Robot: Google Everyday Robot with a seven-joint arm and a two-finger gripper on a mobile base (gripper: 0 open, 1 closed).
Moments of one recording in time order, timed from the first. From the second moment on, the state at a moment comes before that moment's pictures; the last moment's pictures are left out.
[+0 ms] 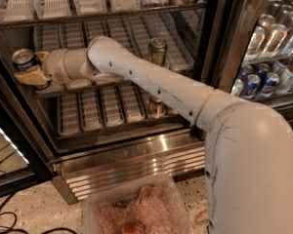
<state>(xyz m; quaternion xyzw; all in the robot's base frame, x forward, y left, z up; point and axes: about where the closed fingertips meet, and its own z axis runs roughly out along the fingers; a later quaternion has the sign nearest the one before) 0.653 0.337 0.872 -0.56 0.53 0.38 0.52</state>
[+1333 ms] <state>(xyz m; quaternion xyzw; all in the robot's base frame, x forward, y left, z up) 0.588 0.291 0.932 -0.61 0.48 0.34 0.52</state>
